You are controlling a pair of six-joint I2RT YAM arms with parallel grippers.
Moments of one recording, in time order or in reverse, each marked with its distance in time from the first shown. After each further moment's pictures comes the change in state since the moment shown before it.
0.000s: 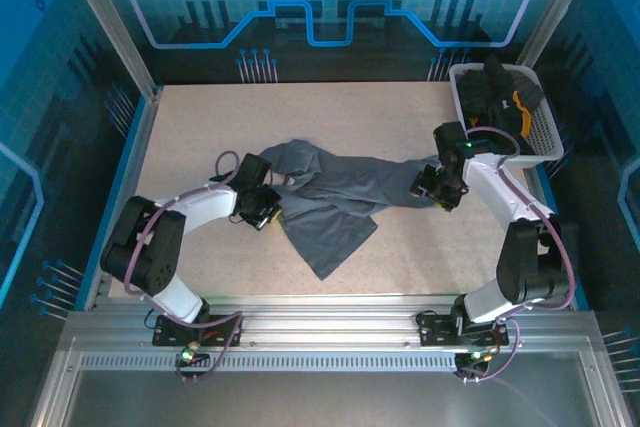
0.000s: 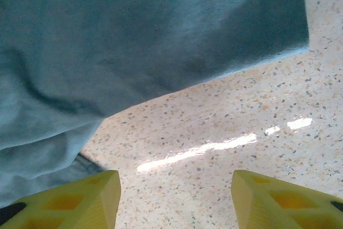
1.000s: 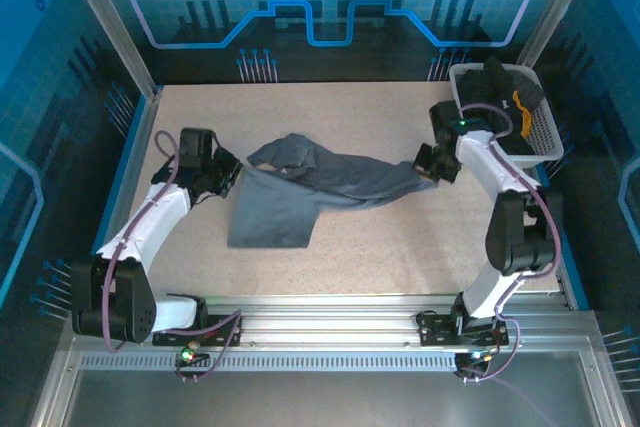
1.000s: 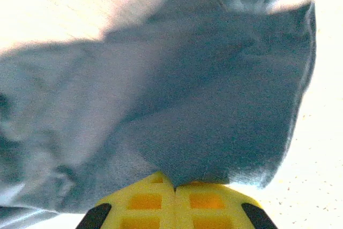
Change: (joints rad) left arm 0.249 -0.276 0.114 -0.050 0.016 0.093; right arm 0.003 0.145 0.251 0.010 0.061 -0.033
